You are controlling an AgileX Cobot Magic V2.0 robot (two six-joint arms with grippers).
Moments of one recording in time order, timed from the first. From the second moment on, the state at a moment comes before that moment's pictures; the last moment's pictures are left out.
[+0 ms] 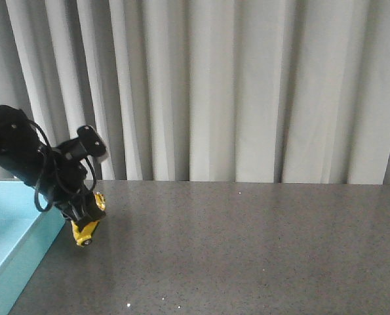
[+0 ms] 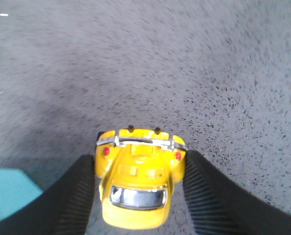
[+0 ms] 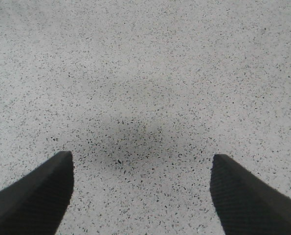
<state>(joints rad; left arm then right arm) -0.10 1.97 -1.97 -0.27 1.12 0.85 0.06 0.82 -0.77 0.06 0.81 -0.05</state>
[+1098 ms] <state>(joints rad) 0.24 2.02 -1.97 -0.10 1.22 0.35 0.06 0.82 -0.77 0.06 0.81 -0.05</state>
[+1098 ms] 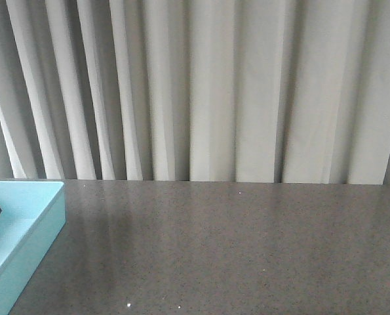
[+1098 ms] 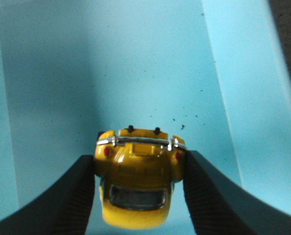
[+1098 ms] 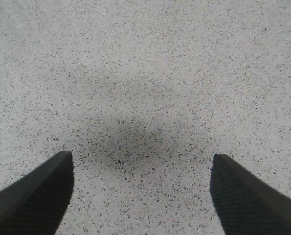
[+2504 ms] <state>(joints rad) 0.12 1.73 -1.96 -0.26 1.25 0.35 0.06 0.82 -0.77 0.06 0.81 -0.05</state>
